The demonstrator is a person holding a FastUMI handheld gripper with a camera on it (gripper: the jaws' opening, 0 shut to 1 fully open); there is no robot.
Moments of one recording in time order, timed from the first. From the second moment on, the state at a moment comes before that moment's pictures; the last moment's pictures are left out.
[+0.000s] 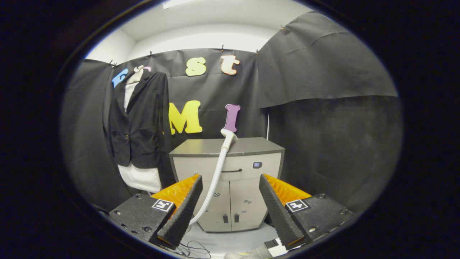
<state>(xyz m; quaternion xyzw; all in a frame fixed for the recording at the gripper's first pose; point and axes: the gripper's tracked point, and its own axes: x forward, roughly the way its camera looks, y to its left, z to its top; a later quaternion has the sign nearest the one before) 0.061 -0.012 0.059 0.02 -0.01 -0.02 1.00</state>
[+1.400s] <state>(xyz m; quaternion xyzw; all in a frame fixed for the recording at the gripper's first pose) 0.427 -0.001 0.078 0.04 0.16 0.10 0.98</state>
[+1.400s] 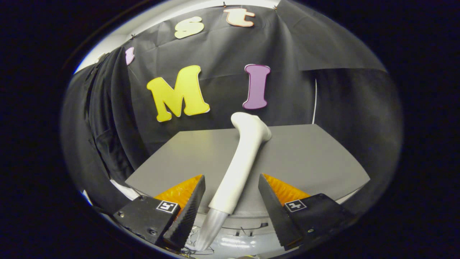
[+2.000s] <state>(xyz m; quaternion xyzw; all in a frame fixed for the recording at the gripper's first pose) 0.455 0.006 0.074 0.12 0.18 0.13 0.97</state>
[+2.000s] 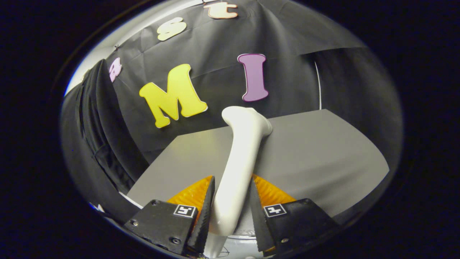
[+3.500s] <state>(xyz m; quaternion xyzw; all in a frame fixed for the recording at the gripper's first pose) 0.253 0.191 0.284 0.12 -0.03 0.15 0.98</state>
